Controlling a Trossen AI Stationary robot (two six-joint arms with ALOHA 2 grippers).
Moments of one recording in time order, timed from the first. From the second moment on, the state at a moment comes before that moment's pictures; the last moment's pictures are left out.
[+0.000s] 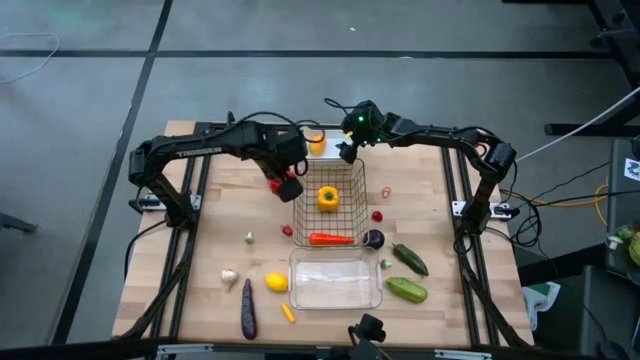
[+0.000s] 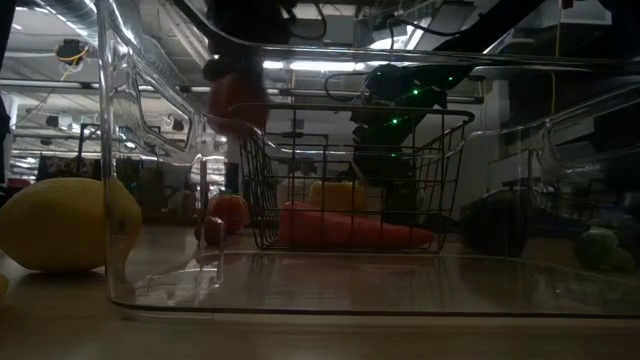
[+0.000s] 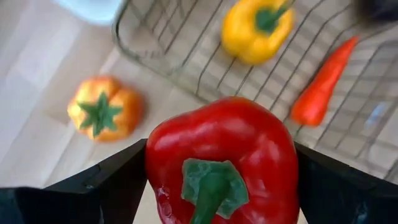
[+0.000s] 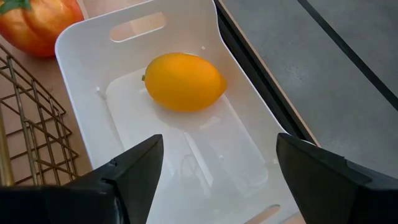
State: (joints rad) left arm 0.24 1.64 1.57 -1.22 -0.02 -0.37; right arm -0.59 1.80 1.23 -0.18 -0.07 -0.16
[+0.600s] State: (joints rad) left arm 0.07 1.74 1.58 -0.88 -0.07 -0.36; right arm -0.59 1.75 1.23 -0.19 -0.07 -0.16
